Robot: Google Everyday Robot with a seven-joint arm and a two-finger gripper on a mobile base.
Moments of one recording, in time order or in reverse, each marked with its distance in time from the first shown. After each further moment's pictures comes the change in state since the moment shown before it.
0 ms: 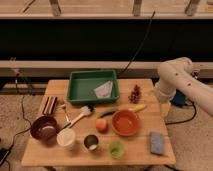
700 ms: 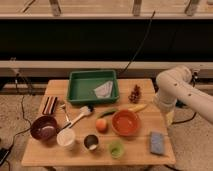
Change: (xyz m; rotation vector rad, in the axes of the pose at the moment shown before) arm -0.015 0.062 0.021 -0.066 0.028 -0.330
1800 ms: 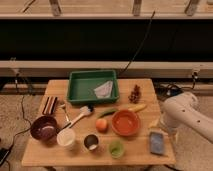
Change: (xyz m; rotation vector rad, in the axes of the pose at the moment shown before) arm -0.022 0.061 0.077 0.001 -0.088 -0.359
